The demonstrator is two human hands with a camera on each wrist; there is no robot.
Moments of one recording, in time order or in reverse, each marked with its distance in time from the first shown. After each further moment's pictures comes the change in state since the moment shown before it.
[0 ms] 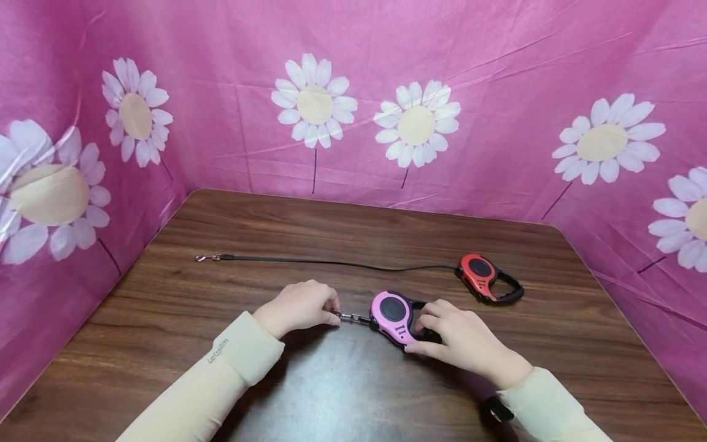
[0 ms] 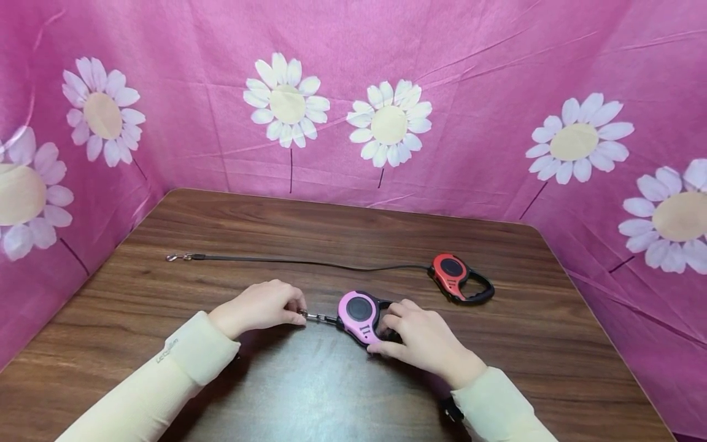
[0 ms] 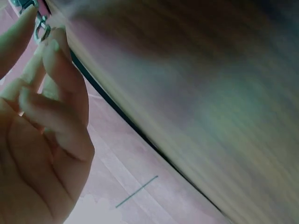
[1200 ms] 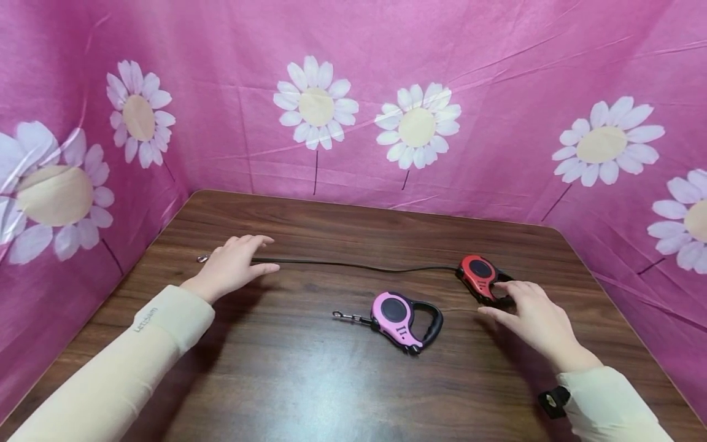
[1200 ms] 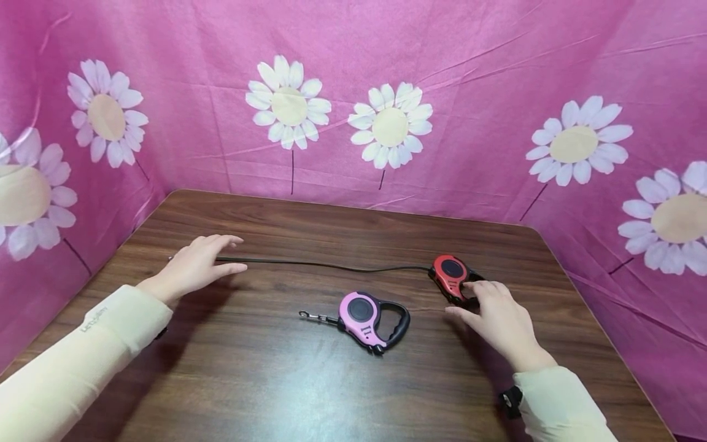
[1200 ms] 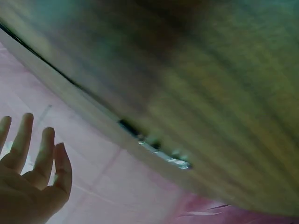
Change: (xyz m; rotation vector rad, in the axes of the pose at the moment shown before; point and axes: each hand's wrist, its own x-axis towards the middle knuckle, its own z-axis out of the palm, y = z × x) left_hand -0.027 -0.110 -0.055 0.051 0.303 -0.144; right_hand -0.048 0.088 -0.036 0.012 -0.034 0.574
